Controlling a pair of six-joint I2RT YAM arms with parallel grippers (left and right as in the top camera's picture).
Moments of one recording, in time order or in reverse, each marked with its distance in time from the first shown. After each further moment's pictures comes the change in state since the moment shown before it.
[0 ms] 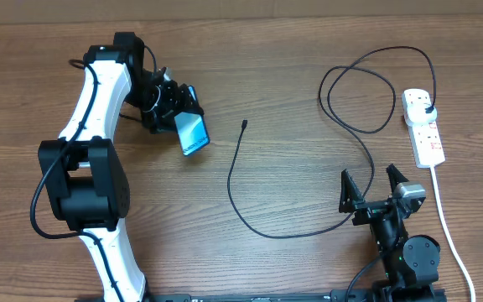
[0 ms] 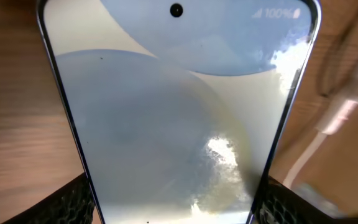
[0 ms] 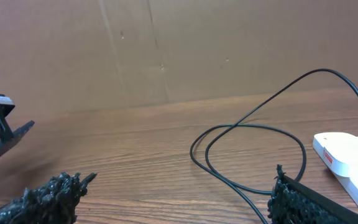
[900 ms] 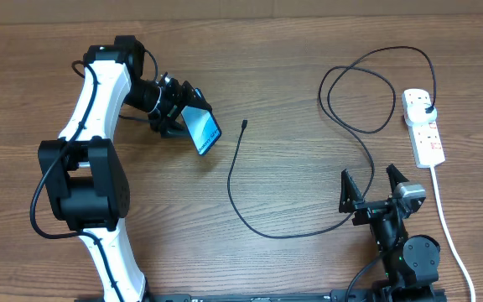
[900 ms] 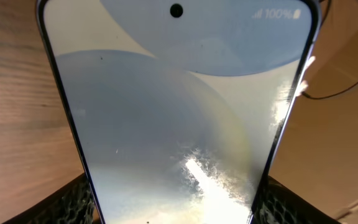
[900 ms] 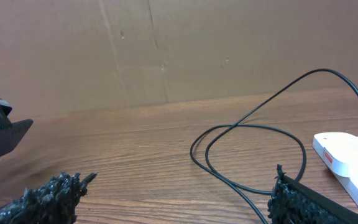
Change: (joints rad) left arm 0.000 0.000 0.000 -0.065 0.182 -0.170; right arm 0.000 0.000 0.000 0.000 0.000 0.000
